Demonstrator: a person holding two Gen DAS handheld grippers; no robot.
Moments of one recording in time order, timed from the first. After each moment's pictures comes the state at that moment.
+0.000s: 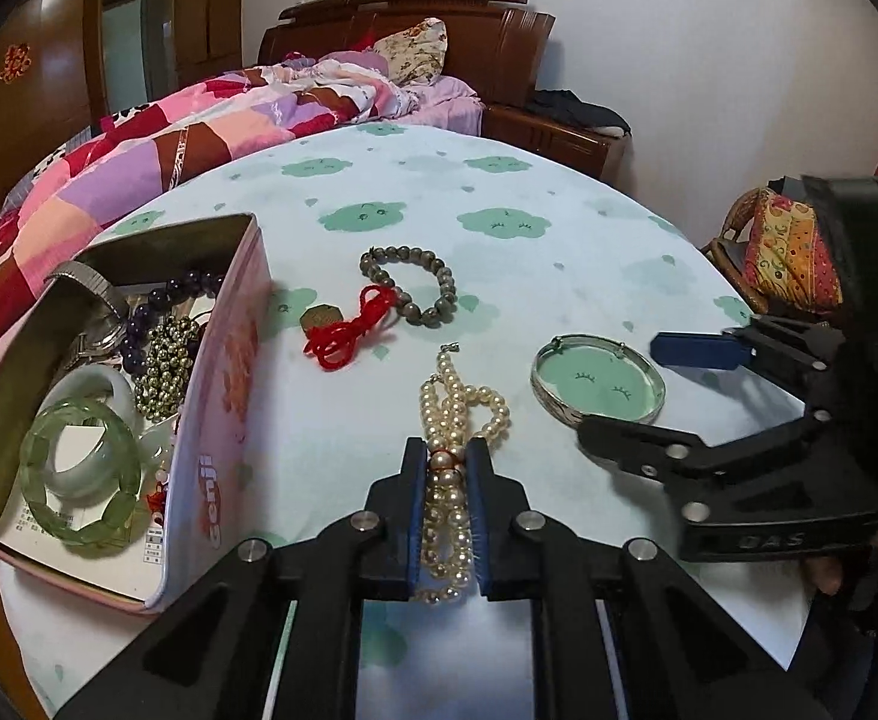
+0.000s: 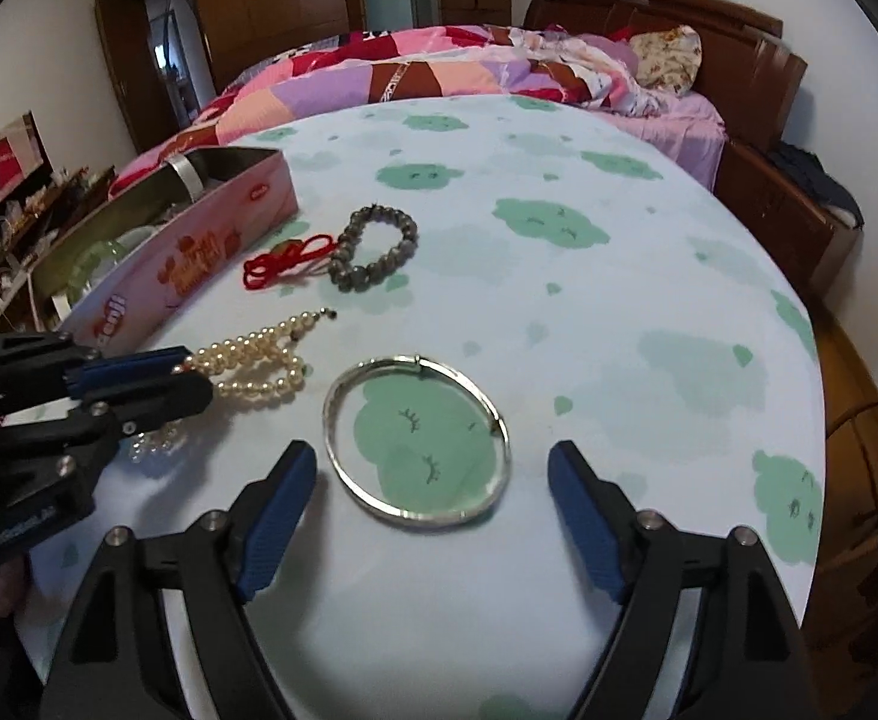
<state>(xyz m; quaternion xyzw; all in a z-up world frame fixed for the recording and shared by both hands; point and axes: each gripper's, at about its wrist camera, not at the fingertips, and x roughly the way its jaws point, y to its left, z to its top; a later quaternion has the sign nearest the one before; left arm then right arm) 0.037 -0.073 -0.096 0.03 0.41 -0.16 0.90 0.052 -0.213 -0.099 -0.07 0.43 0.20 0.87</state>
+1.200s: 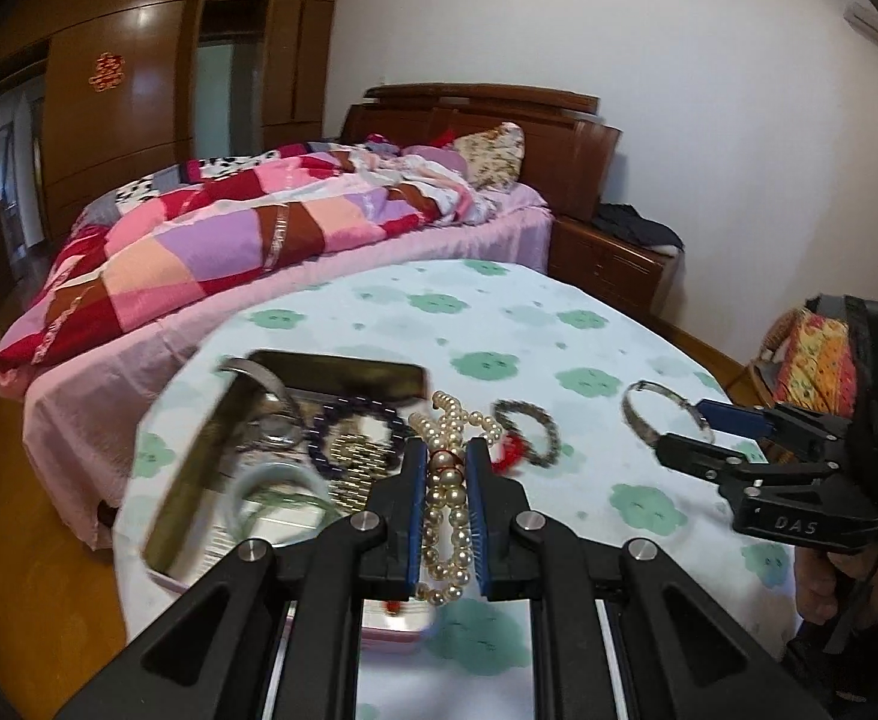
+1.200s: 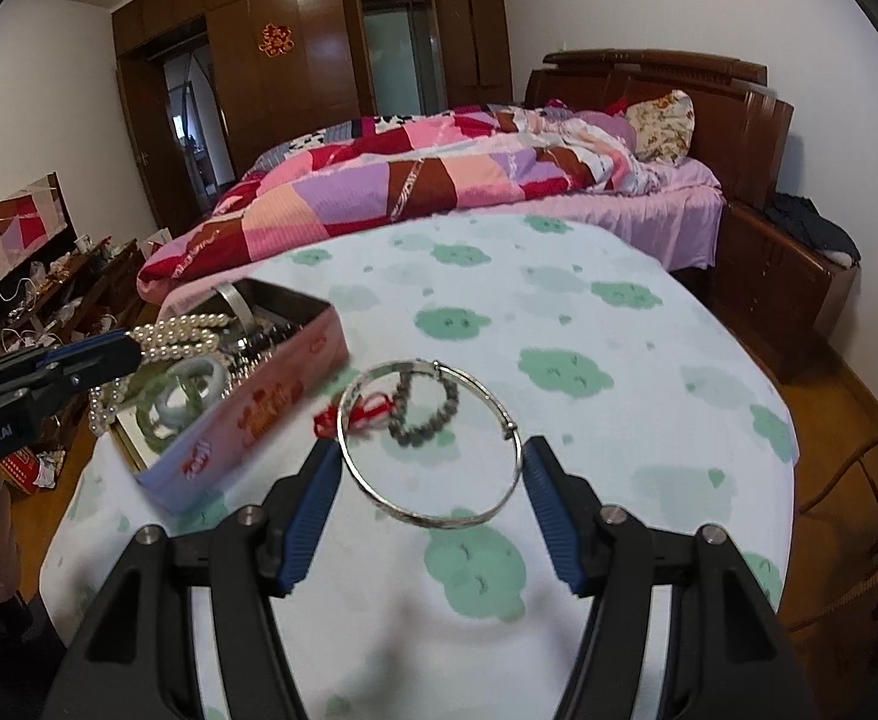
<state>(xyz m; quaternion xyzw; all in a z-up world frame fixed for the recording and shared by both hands) 0.019 0.009 -0.014 -0.03 0.31 -0.08 0.95 0.052 -0.201 -0.034 -0.02 0.34 0.22 0.91</state>
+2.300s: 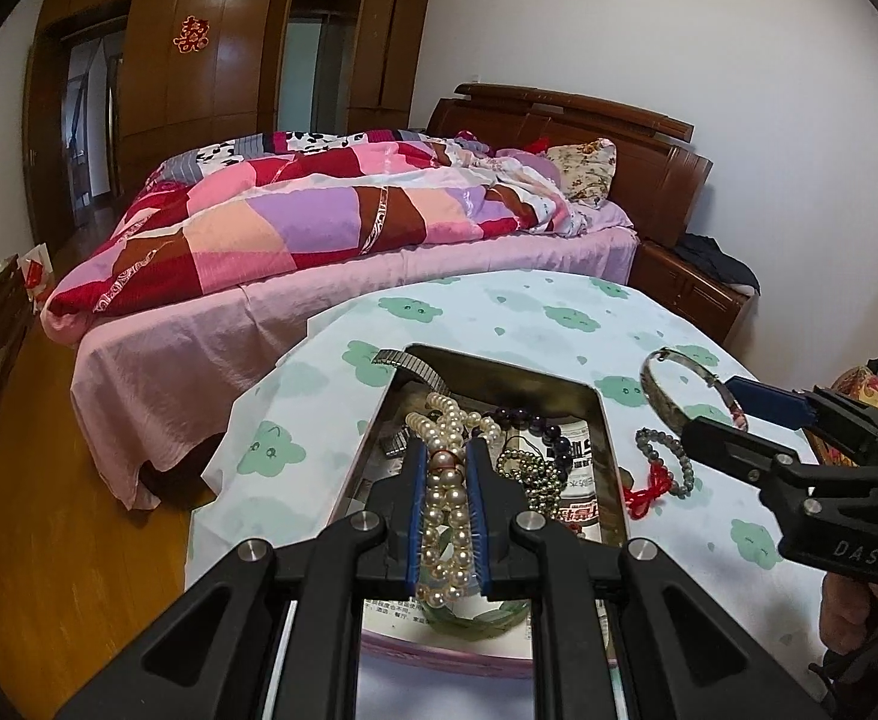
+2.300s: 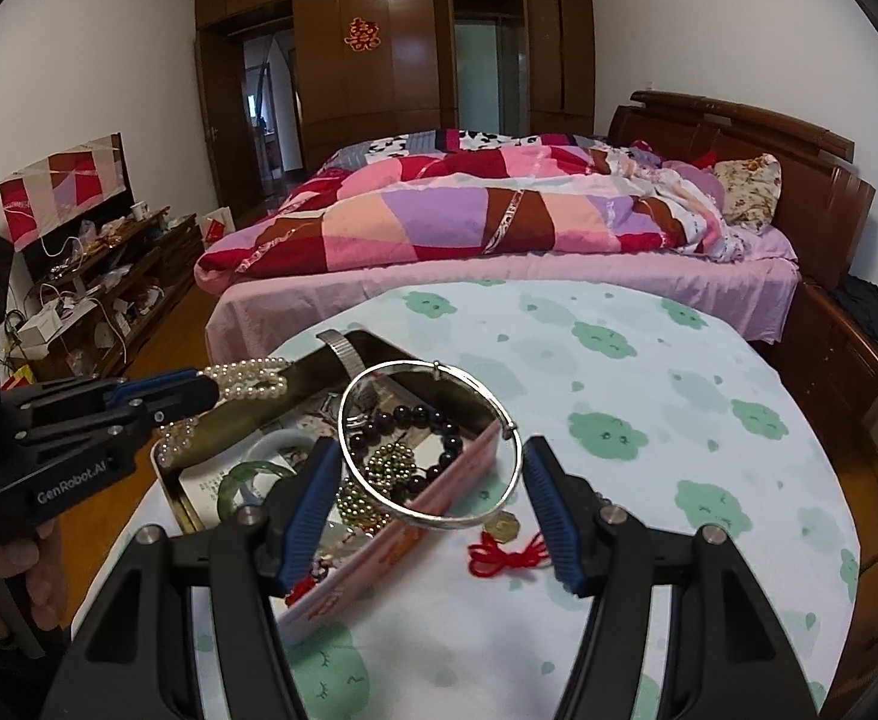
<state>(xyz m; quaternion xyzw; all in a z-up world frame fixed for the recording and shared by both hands) 0.042 0.087 -0.030 -0.07 0.31 0.00 0.95 0.072 -0.089 -0.011 -0.07 0.31 0.30 0.90</state>
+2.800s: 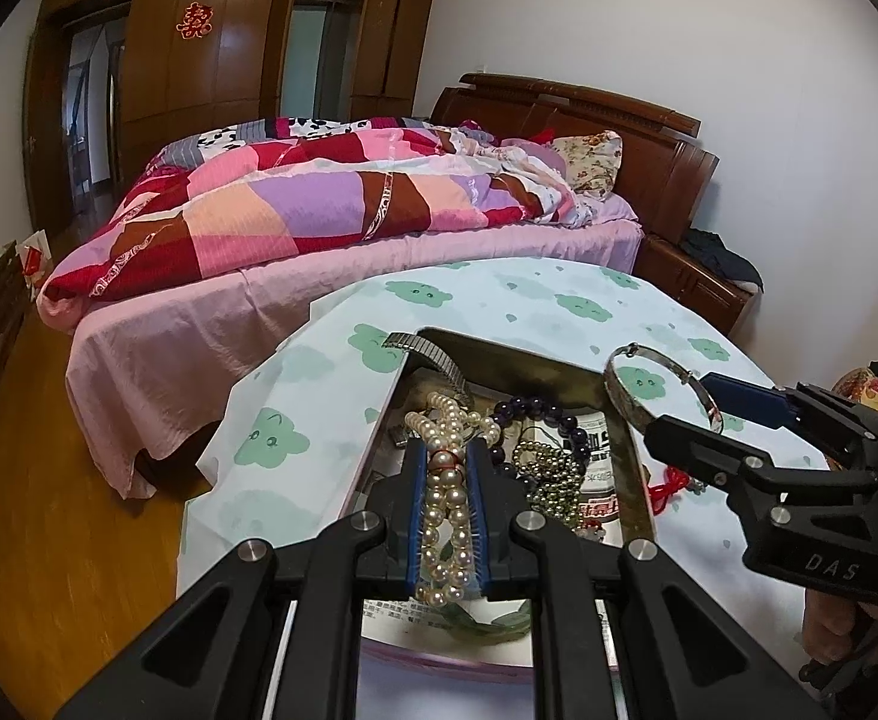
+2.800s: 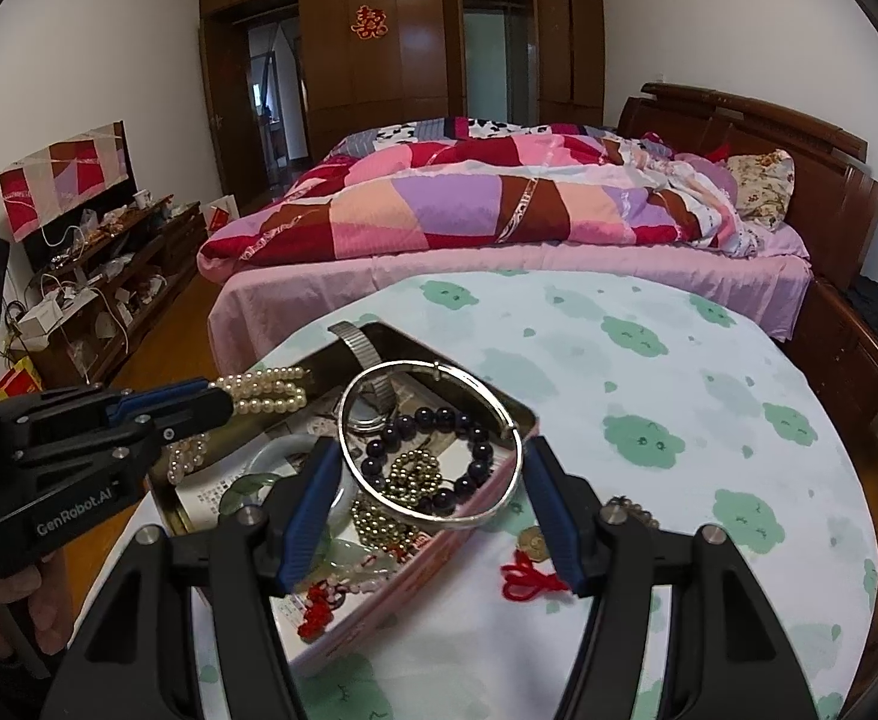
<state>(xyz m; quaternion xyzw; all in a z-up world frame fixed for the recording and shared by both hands) 0.050 0.096 -0.042 -0.08 0.33 0.00 0.94 0.077 -0.065 -0.023 -0.08 0.32 0.30 0.89</state>
